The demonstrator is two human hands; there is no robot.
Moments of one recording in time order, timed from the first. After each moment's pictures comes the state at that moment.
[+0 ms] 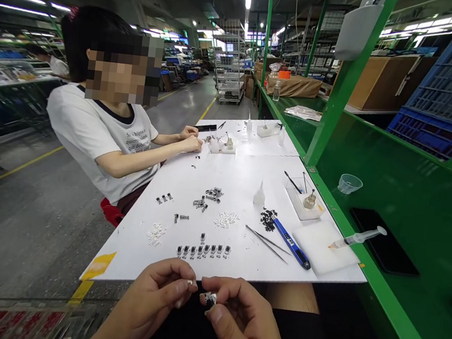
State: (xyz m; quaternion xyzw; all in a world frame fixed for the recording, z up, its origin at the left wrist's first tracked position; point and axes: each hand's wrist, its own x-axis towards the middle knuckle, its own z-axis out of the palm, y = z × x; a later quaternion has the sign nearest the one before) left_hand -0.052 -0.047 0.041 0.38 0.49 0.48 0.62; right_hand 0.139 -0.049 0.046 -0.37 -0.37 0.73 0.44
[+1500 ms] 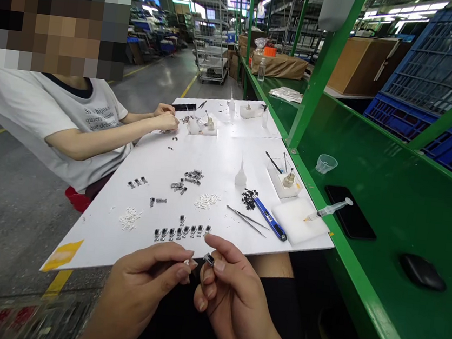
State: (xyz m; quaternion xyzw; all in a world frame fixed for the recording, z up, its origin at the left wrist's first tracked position) left_hand -0.011 -0.045 0.060 0.51 0.54 0.50 0.45; right_hand 0.143 -0.040 0.037 -0.22 -0.10 0.83 0.50
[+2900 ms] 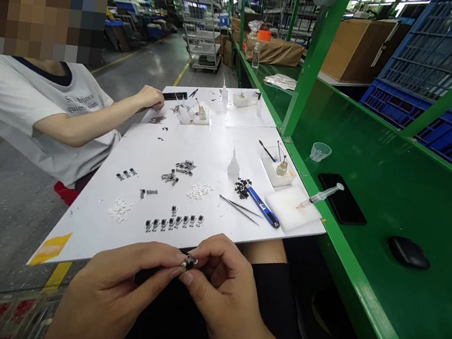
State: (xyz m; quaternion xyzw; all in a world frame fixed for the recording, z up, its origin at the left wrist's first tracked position) left_hand -0.011 -0.052 0.078 0.68 0.54 0.41 0.27; right_hand 0.152 -0.051 0.040 -0.30 -0.39 0.69 0.53
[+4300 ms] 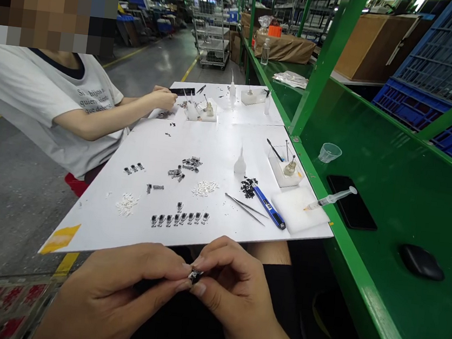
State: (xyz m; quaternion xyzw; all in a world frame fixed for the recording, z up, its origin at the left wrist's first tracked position) left_hand -0.007 -0.053 0.095 0.74 0.47 0.40 0.26; right_hand 0.165 -0.044 0.037 -0.22 -0.45 0.69 0.52
